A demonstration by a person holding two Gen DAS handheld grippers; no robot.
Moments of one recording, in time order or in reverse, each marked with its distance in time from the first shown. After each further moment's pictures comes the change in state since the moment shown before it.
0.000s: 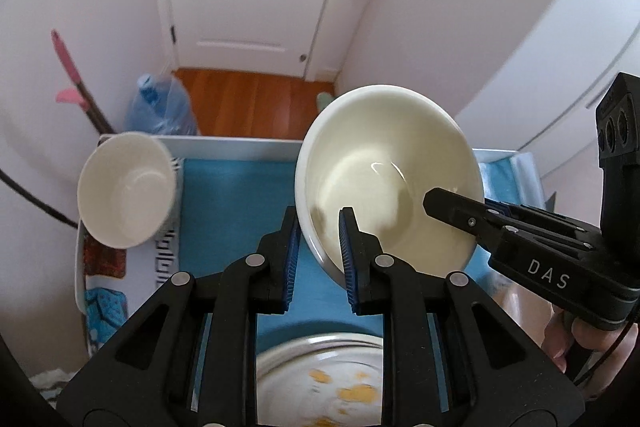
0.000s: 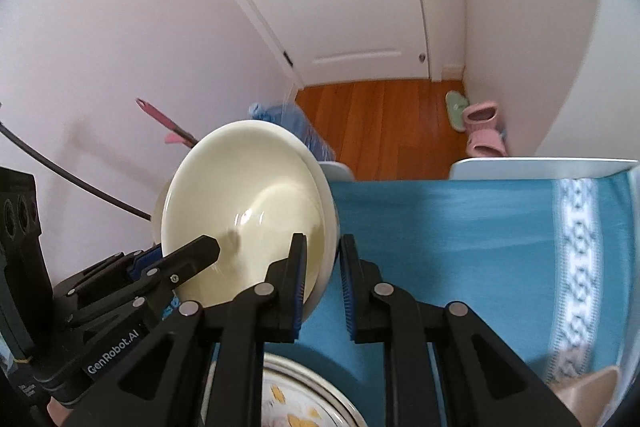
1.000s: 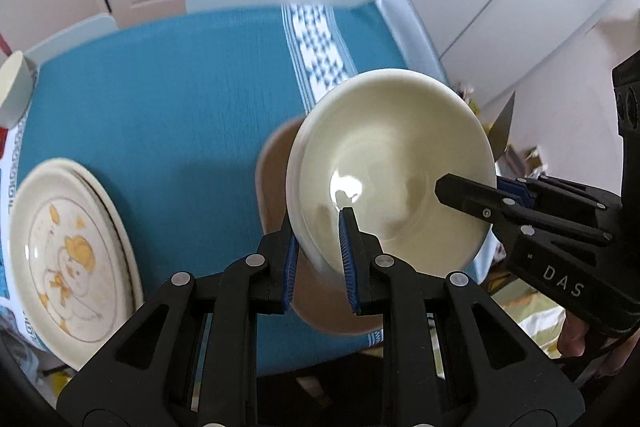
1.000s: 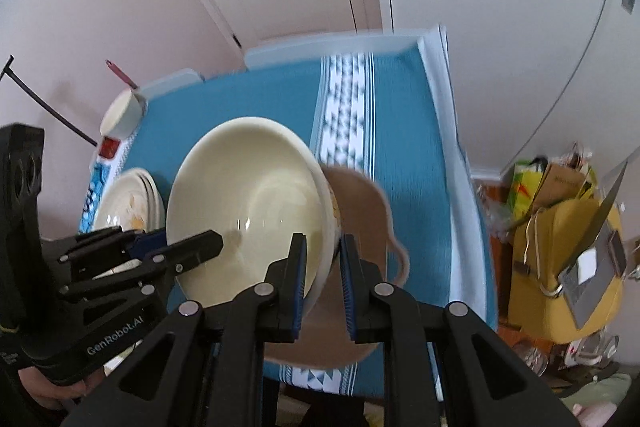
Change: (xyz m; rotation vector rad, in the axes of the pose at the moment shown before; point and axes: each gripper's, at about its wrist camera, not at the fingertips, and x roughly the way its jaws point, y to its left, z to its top) left arm 0.043 -0.241 -0.164 0.121 0.218 -0.046; right arm -0.115 -0.202 -0.161 -0.006 0.093 -0.110
